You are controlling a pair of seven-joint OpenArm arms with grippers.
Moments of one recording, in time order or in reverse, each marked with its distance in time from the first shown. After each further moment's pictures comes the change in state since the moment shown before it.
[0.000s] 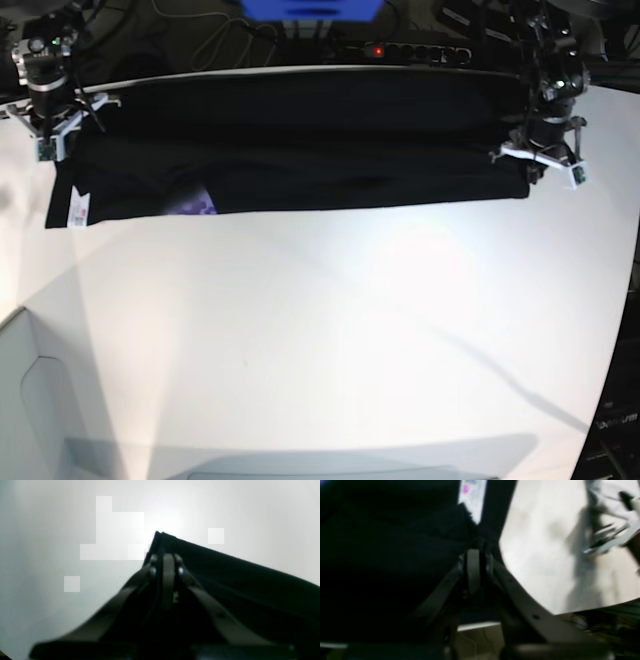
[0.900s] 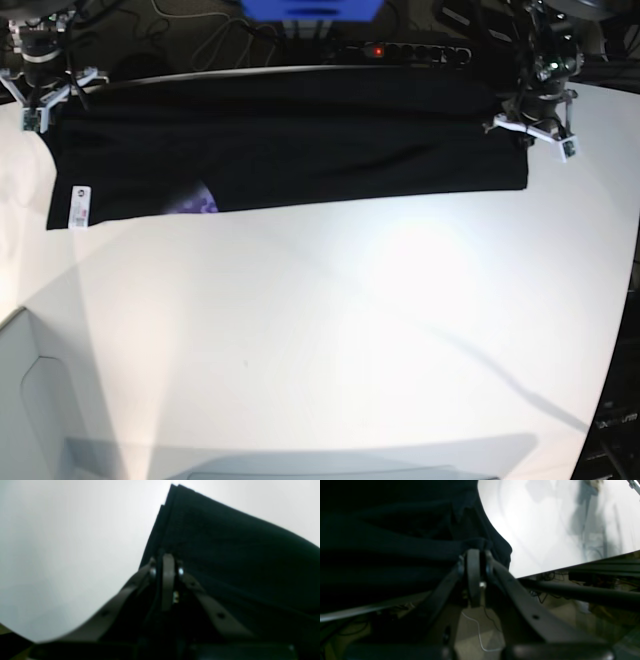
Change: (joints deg) left arm 4.7 0.3 0.4 -3.5 -0.2 0.0 0.1; right arm -2.2 -3.8 7.6 0.0 0.2 0.0 0.2
